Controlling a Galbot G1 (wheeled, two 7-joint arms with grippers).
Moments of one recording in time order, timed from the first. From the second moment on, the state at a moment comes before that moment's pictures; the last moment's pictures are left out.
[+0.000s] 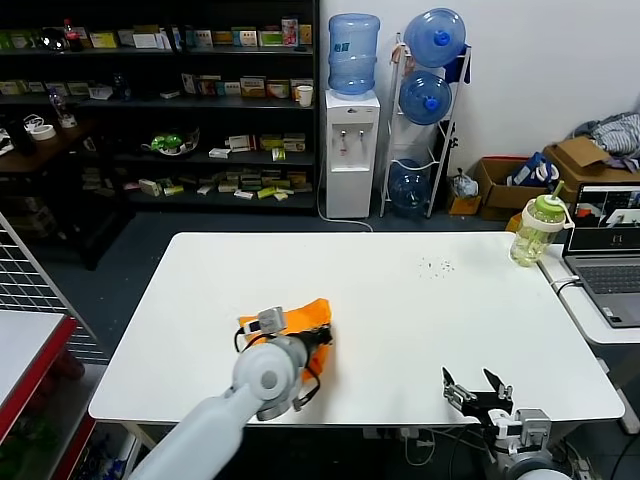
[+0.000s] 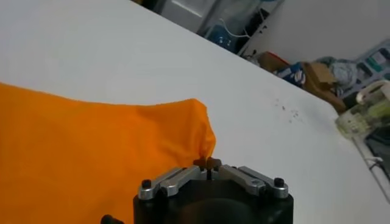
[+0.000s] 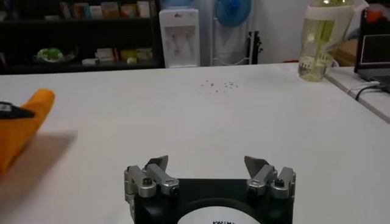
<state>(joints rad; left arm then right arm) 0.75 -1.22 0.20 -1.76 -1.39 0.43 -0.80 -1.61 1.17 0.58 2.07 0.49 -0.42 0.17</state>
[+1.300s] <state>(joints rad) 0.84 -0.82 0.03 -1.95 -1.55 0.46 -0.82 -1.52 1.15 0.48 2.01 0.51 -0.41 0.17</state>
